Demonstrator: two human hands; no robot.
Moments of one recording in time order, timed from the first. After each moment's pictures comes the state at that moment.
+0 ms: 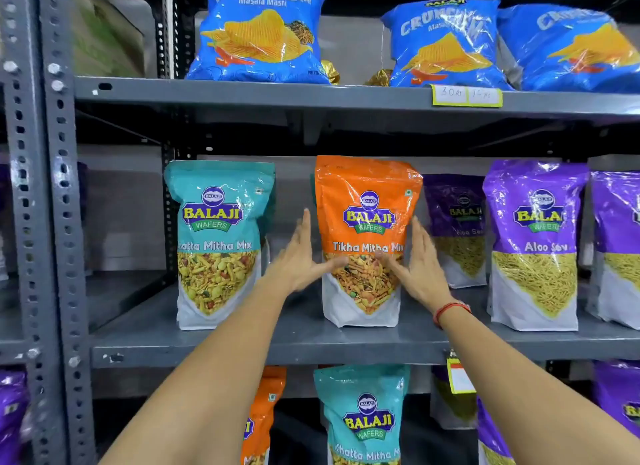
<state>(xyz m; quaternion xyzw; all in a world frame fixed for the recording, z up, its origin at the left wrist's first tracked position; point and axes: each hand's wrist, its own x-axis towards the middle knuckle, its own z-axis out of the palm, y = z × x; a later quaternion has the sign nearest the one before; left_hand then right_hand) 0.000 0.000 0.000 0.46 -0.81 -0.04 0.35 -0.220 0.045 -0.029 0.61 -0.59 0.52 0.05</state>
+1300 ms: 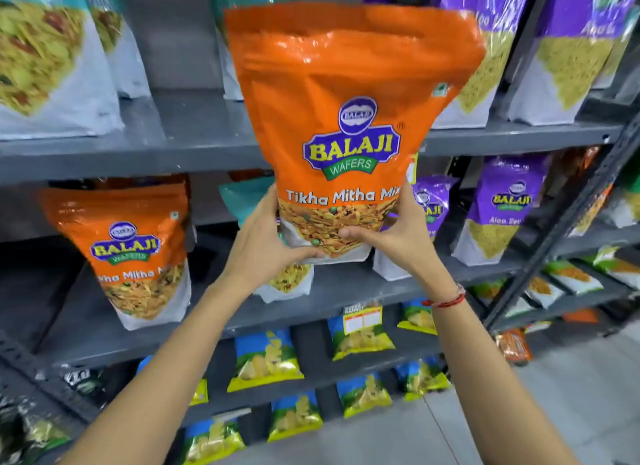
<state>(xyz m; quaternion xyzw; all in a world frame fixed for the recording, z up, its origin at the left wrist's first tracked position) -0.062 0.123 -0.201 0.34 -0.79 -0.27 0.43 -0.257 0.192 -0.199 0.58 -0.57 0.56 -0.12</state>
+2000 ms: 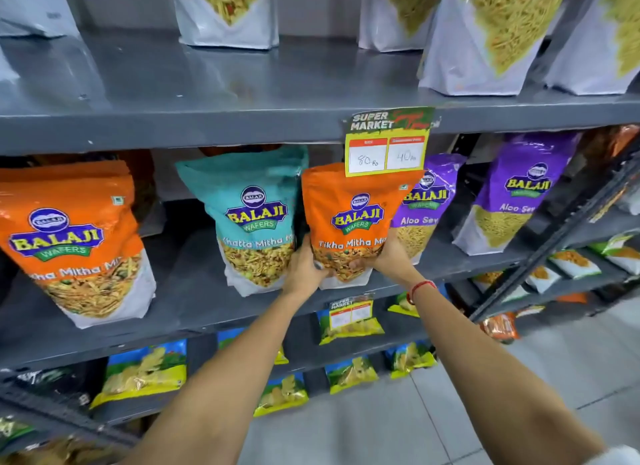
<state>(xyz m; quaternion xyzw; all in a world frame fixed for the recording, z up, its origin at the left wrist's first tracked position) -0.188 0.054 -0.370 0.48 -0.74 -0.38 0.29 -0.357 0.107 -0.350 0.49 -0.73 0.40 -0.25</state>
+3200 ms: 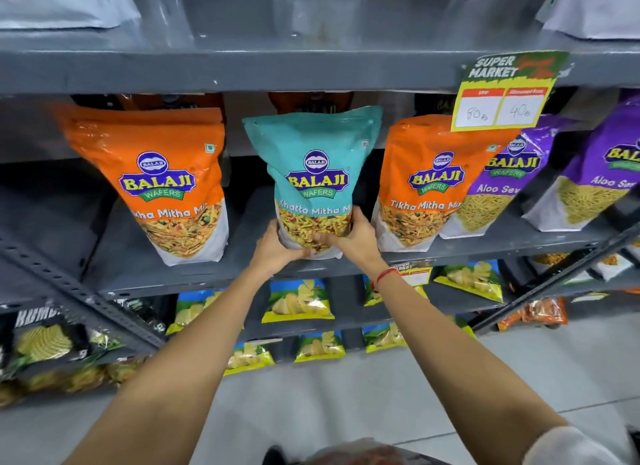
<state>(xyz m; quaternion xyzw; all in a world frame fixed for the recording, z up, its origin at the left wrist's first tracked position) -0.020 0.024 -0.402 0.56 -0.64 -0.44 0.28 -0.189 0.068 -0.391 0.48 -0.70 0.43 -0.32</state>
